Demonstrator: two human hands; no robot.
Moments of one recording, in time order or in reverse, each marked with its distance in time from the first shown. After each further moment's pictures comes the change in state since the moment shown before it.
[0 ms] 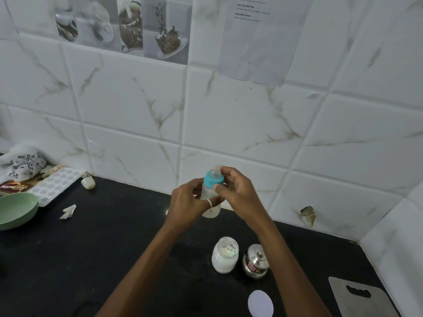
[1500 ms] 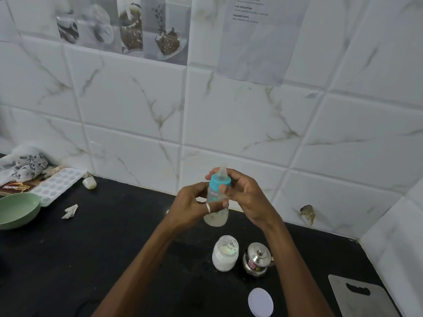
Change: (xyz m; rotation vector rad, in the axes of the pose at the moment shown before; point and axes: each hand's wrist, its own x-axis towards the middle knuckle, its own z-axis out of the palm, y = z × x) left_hand -0.011 0.013 -0.012 -0.262 -0.282 -0.023; right_hand -0.009 -0.003 -0.021 0.131 -0.197 -0.079
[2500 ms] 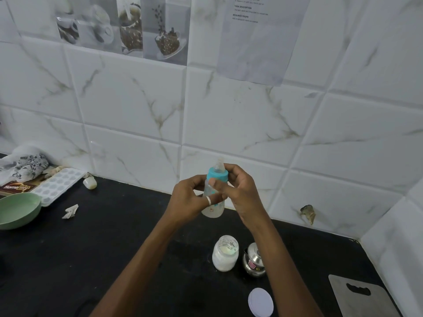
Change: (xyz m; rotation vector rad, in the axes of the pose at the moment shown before) left_hand 0.010 0.001 -0.003 0.098 0.129 0.030; right_hand 0.009 -0.005 0.023 0.088 0.256 0.032
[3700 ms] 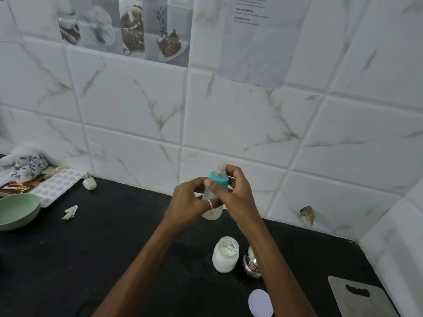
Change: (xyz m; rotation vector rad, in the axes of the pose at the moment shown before) left_hand -0.003 -0.002 -0.002 0.145 0.044 0.033; right_hand -0.007 0.006 0.017 -0.091 0.108 0.006
